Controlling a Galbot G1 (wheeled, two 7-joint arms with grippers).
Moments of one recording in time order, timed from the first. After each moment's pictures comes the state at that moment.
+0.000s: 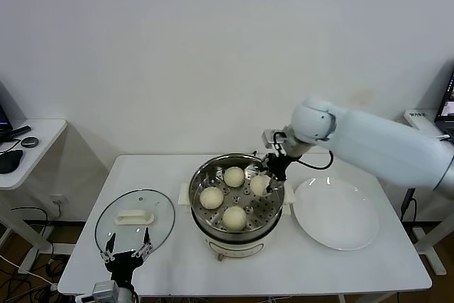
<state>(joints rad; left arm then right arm) 1.64 -1.58 -0.65 -2.02 -0.05 0.13 -0.08 0.41 0.89 -1.09 1.45 0.30 -0.47 -1.12</state>
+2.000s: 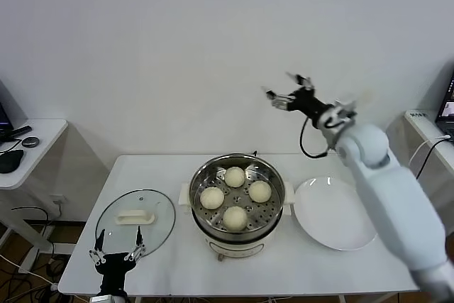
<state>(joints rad) 1.69 -1.58 -0.67 -2.04 0.08 -0.08 -0.08 -0.53 1.02 0.25 1.64 0.63 -0.21 -0.21</state>
